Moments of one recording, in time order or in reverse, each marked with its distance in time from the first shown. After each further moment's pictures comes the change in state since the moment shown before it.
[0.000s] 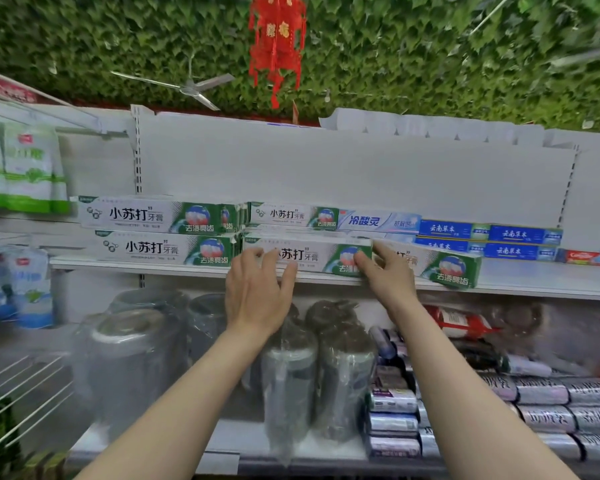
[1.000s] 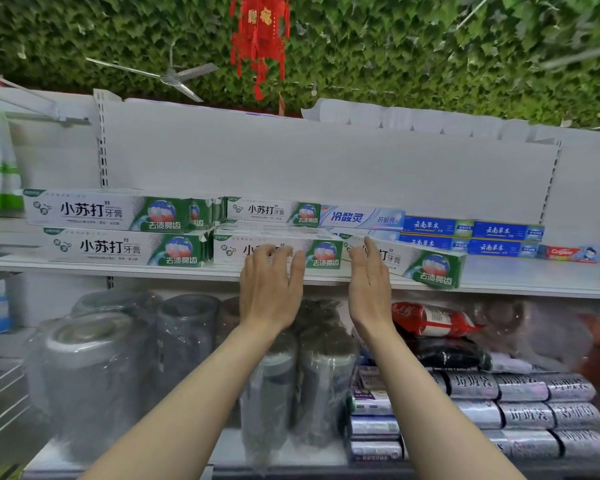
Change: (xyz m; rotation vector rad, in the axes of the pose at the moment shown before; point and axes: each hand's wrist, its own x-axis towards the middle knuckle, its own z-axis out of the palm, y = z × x) left_hand 0.013 0.040 0.046 -0.228 -0.081 0.005; right_hand -0.015 0.020 0.014 -0.048 0.131 -0.110
